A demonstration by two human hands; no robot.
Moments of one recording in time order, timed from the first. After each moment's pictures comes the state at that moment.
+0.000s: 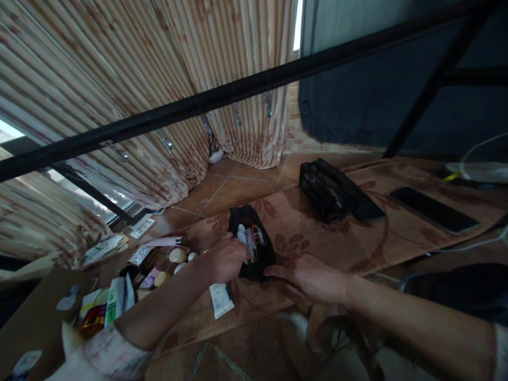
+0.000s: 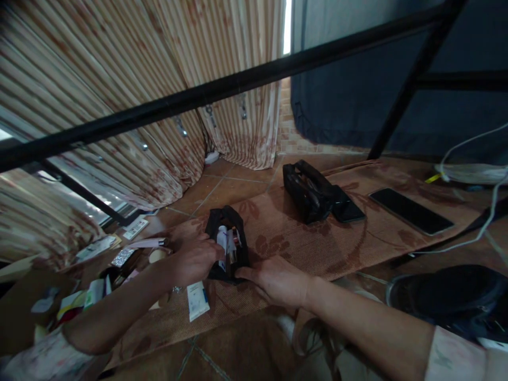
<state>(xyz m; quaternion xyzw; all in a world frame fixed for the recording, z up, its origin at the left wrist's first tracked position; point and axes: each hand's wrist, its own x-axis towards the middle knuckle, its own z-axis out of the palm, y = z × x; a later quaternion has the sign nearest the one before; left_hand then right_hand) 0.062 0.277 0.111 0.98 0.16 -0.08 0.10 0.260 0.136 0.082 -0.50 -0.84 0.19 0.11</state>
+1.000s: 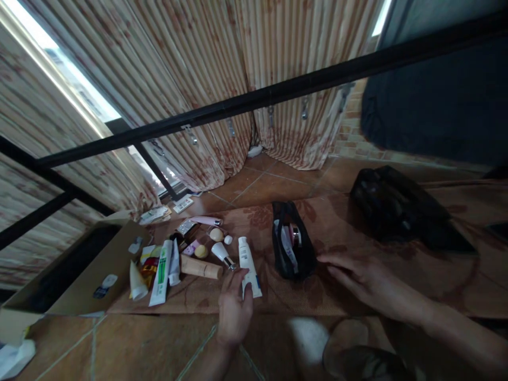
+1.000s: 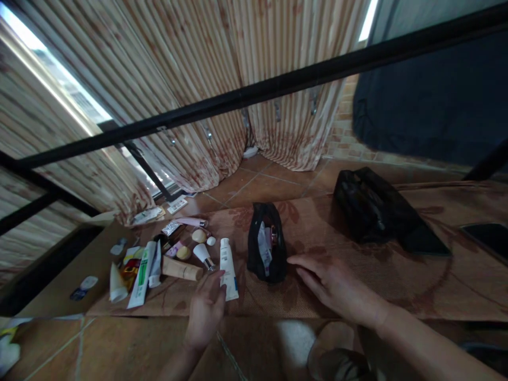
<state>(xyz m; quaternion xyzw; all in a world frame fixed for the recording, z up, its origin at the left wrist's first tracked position) -0.027 0.165 0.023 0.70 0.57 0.36 0.23 0.282 0.136 0.068 -0.55 -0.77 0.19 0.26</state>
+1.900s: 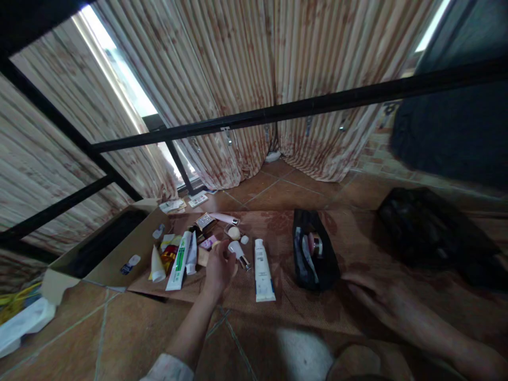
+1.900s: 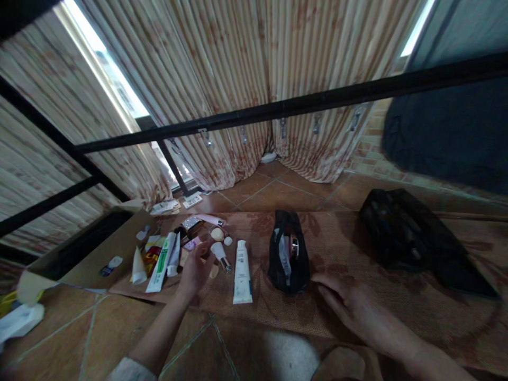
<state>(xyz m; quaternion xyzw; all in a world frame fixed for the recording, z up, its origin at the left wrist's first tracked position) -0.099 0.247 0.027 0.69 0.62 0.36 0.09 0.279 0.139 0.062 -0.56 -0.78 0.19 0.21</state>
